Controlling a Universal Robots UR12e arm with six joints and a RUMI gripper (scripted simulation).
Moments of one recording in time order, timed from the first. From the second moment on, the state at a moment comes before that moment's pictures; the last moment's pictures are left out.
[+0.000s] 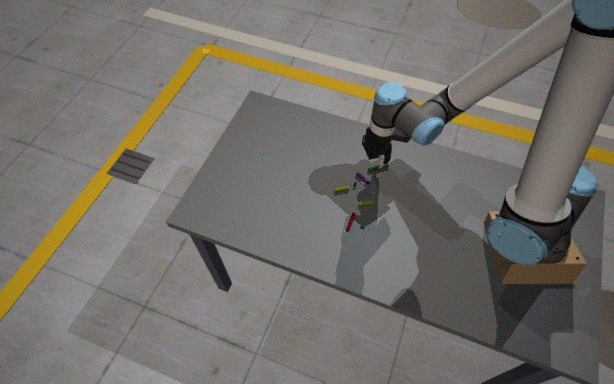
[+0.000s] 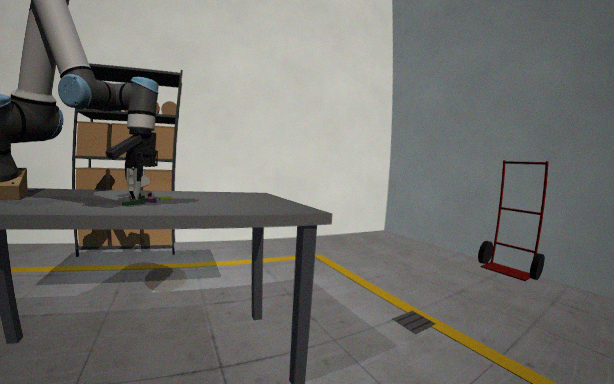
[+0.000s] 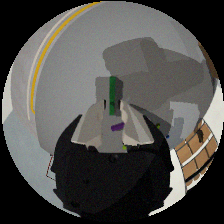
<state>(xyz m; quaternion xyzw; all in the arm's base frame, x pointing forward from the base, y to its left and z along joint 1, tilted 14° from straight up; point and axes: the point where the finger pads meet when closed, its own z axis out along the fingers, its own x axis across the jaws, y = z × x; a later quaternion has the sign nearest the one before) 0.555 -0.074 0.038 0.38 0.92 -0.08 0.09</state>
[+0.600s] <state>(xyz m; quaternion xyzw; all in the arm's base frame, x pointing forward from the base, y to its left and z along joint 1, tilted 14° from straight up) 0.555 -0.076 0.032 0.38 0.92 -0.08 0.09</state>
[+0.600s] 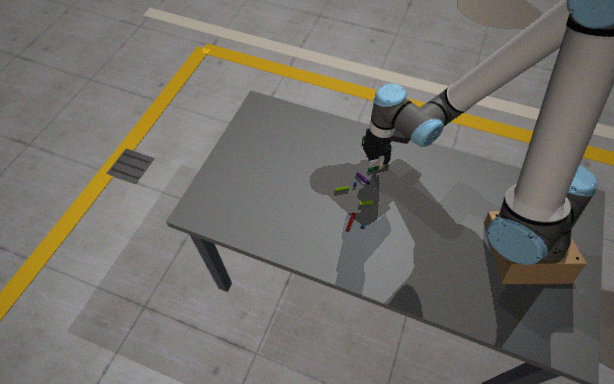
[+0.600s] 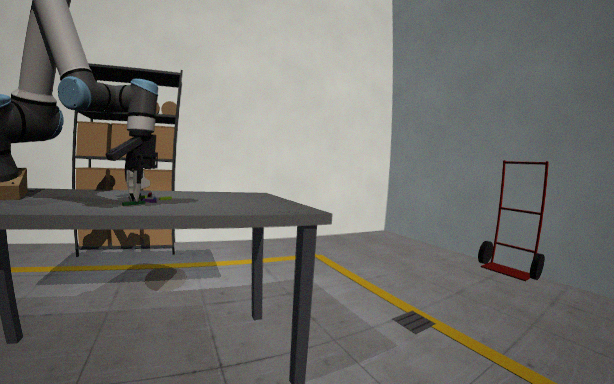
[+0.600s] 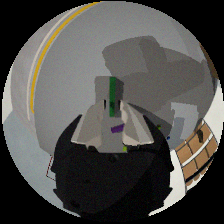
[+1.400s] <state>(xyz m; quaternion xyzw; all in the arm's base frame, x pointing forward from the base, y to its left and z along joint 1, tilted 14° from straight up) 0.556 -0.078 0.022 0.38 0.92 -0.08 0.09</state>
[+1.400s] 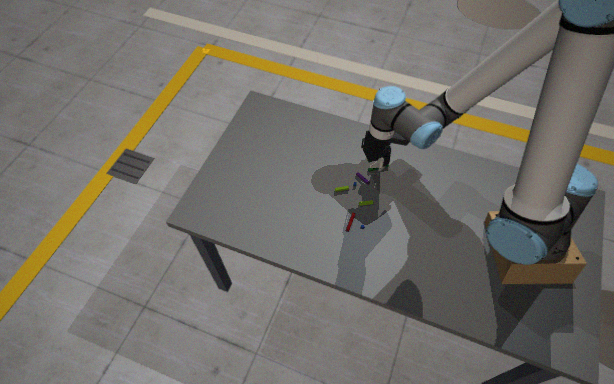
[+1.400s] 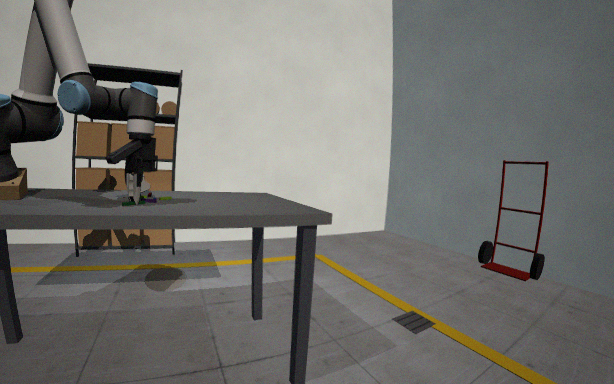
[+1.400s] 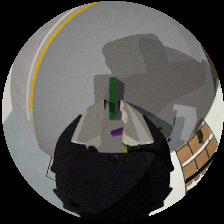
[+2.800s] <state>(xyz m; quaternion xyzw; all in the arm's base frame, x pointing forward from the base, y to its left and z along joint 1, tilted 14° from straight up) 0.557 -0.078 0.022 0.38 0.92 -0.08 0.09</state>
